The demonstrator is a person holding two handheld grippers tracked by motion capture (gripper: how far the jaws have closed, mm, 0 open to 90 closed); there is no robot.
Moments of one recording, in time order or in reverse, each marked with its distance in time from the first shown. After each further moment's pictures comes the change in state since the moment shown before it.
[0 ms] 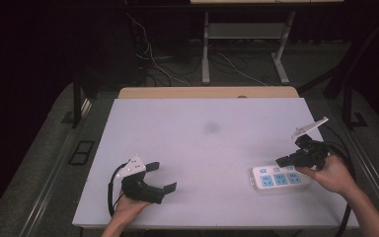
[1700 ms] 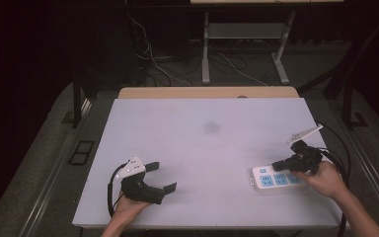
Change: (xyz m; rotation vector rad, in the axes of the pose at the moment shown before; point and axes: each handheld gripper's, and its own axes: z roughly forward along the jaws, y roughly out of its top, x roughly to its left) left arm -0.002 0.001 -0.002 -0.008 0.001 0.007; right arm -0.007 -0.014 0.025 -0.025 0.002 0.020
